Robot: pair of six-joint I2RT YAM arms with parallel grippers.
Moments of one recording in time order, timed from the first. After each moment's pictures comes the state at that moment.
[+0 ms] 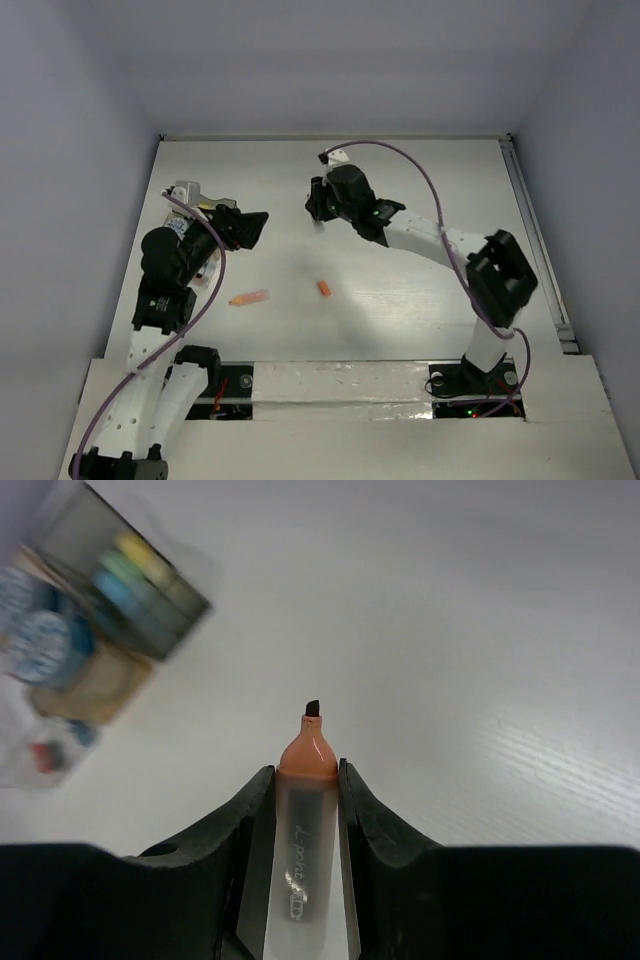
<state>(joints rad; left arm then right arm) -0.15 0.65 0.69 -0.05 0.36 -0.49 0.77 1.84 1.38 -0.03 0.09 0.34</state>
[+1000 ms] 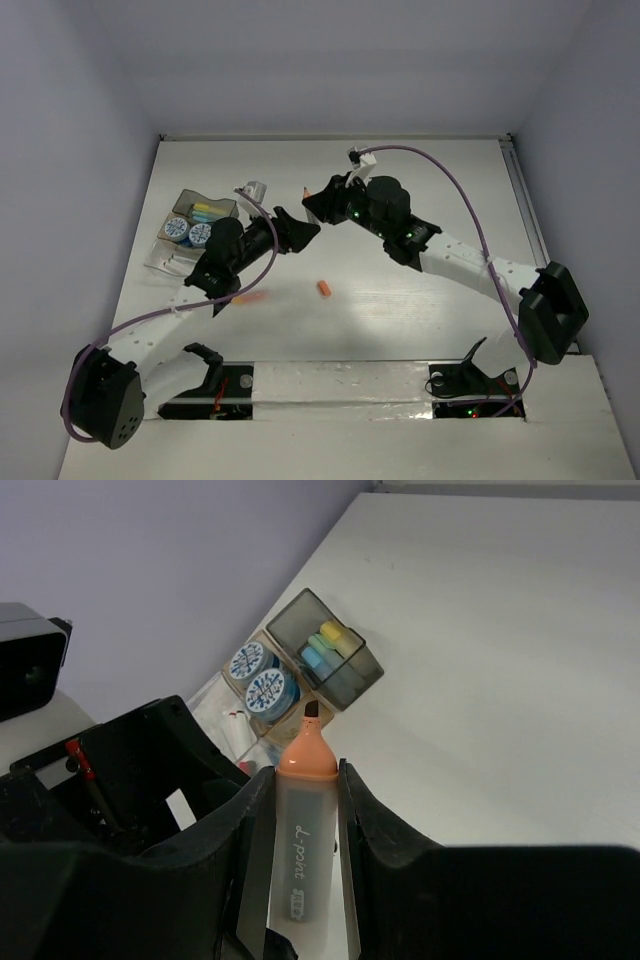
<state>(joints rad) -0.49 1.00 0.54 0.38 0.31 -0.68 0.79 1.49 1.11 0.29 -0.03 0.52</state>
